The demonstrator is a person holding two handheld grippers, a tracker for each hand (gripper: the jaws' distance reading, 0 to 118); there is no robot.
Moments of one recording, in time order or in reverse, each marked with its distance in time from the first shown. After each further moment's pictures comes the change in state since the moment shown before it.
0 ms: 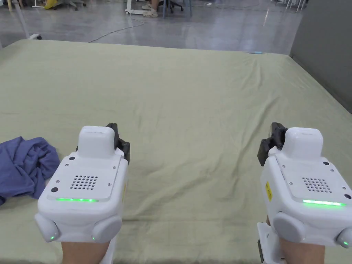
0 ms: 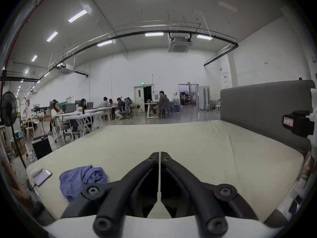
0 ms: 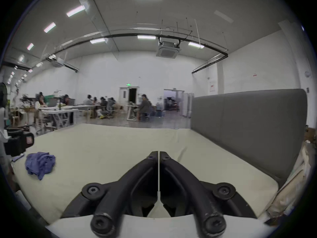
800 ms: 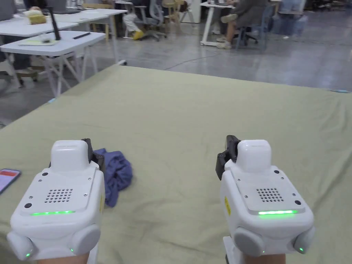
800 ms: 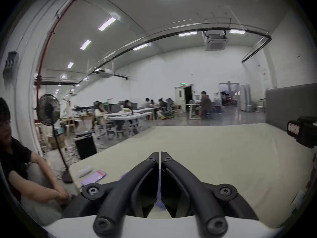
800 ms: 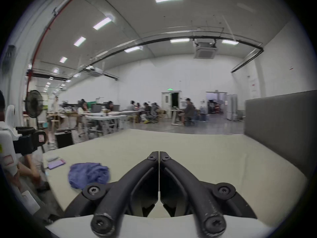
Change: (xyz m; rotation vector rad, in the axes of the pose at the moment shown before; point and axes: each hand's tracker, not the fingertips) left arm -0.142 0.023 0.055 0.007 0.449 -0.003; right arm -0.189 0.034 -0.004 0.053 0.569 -0.055
